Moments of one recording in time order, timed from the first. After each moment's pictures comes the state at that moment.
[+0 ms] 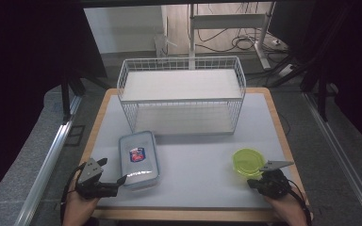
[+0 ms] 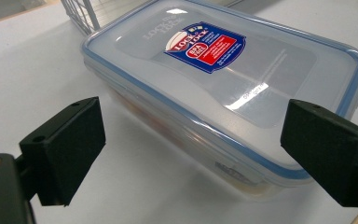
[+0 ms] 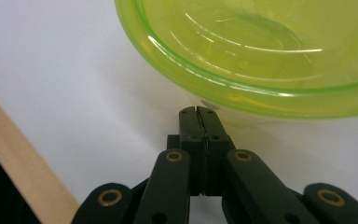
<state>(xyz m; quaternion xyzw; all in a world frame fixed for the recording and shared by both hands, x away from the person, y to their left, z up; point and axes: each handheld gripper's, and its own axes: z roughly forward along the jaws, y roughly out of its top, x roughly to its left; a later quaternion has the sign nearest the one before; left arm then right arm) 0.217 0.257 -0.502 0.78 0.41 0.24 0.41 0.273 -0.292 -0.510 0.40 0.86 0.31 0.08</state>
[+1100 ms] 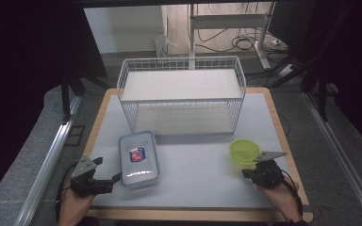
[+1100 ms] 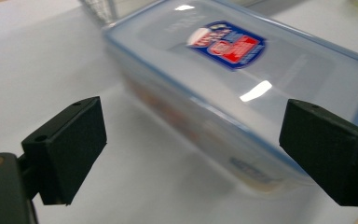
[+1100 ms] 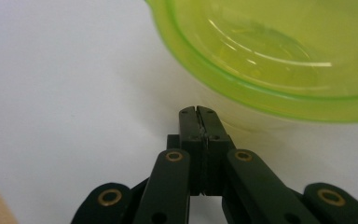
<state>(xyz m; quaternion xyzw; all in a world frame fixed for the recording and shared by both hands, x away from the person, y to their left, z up) 0.222 0.278 -0.500 0.76 0.45 0.22 0.42 0.296 -0.276 -0.503 0.39 0.86 0.32 0.10</state>
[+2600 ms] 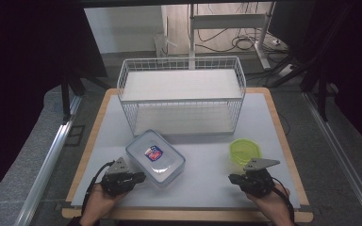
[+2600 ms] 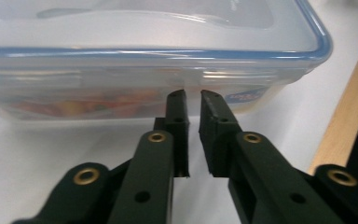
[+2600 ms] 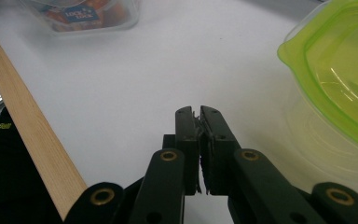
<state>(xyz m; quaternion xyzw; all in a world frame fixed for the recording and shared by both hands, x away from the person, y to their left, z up) 0.246 0.211 -0.521 0.83 0.35 0.10 0.41 0.266 -0.240 -0.489 0.34 0.86 0.37 0.09</state>
